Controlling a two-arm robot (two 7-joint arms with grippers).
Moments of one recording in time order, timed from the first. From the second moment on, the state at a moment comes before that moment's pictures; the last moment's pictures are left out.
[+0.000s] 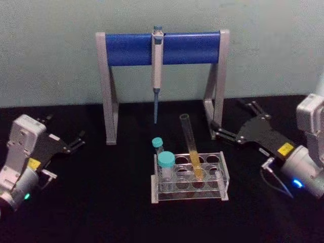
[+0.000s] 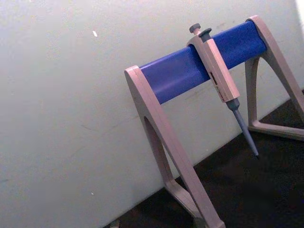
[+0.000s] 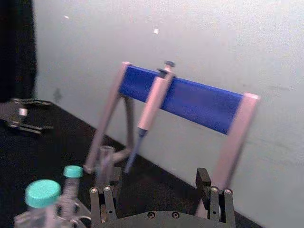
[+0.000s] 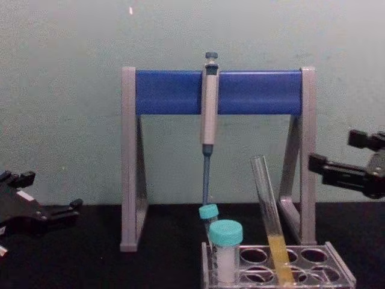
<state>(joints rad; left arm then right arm) -0.20 0.60 0.45 -1.41 -0.25 -0.12 0.03 0.20 0.59 -0.41 -1.53 0.43 -0.21 0.33</state>
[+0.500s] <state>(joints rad) -0.20 0.60 0.45 -1.41 -0.25 -0.12 0.03 0.30 0.53 -0.46 -1.47 0.46 -0.09 0.50</state>
